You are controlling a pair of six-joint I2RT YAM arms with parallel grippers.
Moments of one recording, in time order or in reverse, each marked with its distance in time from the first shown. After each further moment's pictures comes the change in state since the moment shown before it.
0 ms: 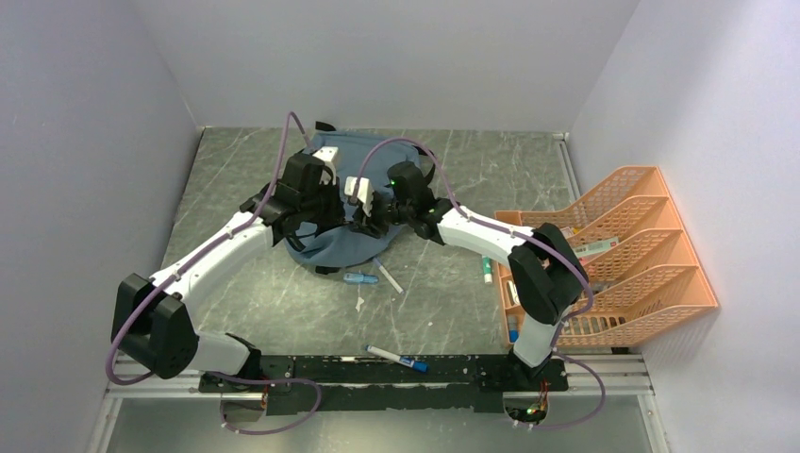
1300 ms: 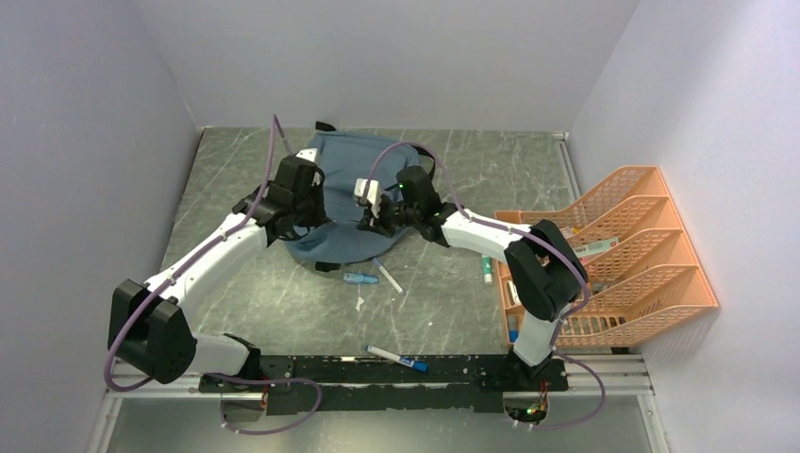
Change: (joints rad) left arm 0.032 -0.027 -0.017 -0.076 -0.148 -0.087; right arm -0.047 0.019 -0.077 0.098 -0.027 0.025
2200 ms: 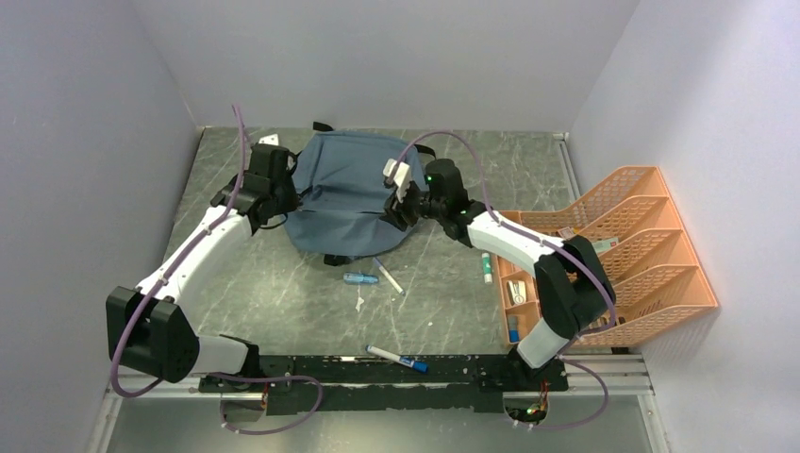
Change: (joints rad) left arm 0.169 -0.004 0.051 -0.069 -0.154 -0.052; right arm -0.097 -0.156 -0.095 0.014 0.111 0.113
